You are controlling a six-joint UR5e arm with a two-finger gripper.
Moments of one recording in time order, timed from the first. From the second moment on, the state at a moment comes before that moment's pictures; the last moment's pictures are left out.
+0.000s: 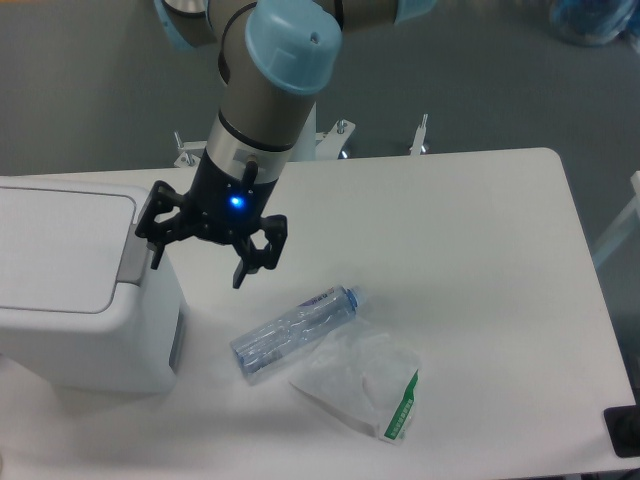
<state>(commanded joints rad) 2.31 -1.77 -1.44 -1.33 1.08 0.28</state>
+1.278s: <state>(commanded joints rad) 2.28 -1.77 -1.47 -1.32 1.09 0.24</state>
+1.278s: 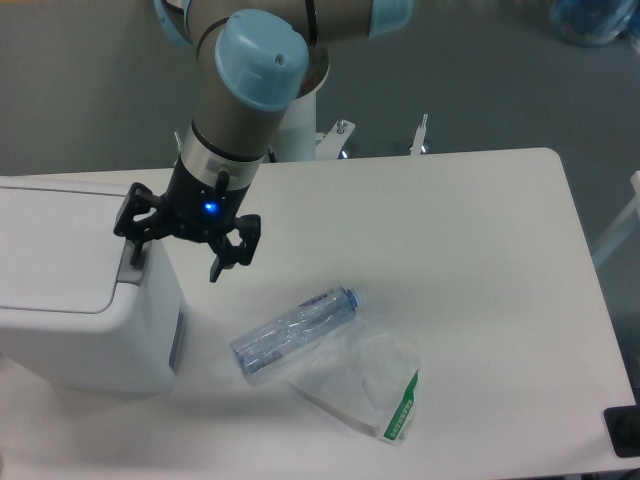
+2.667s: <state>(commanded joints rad) 2.29 -1.76 -1.47 -1.29 1.10 0.25</state>
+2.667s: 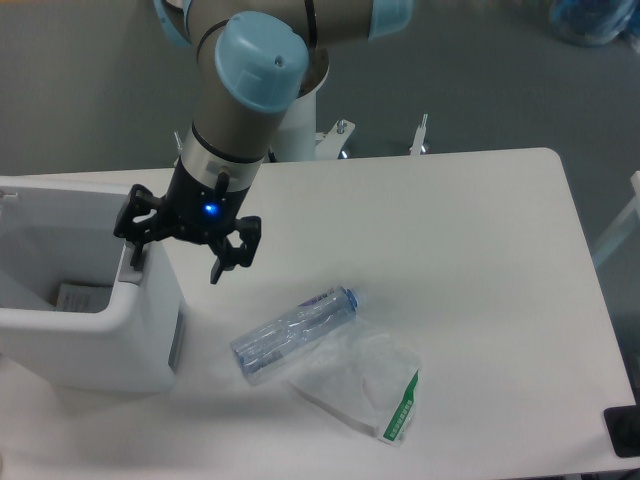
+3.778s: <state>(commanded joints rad) 2.49 -1.86 -1.45 -1.15 1.37 0.48</state>
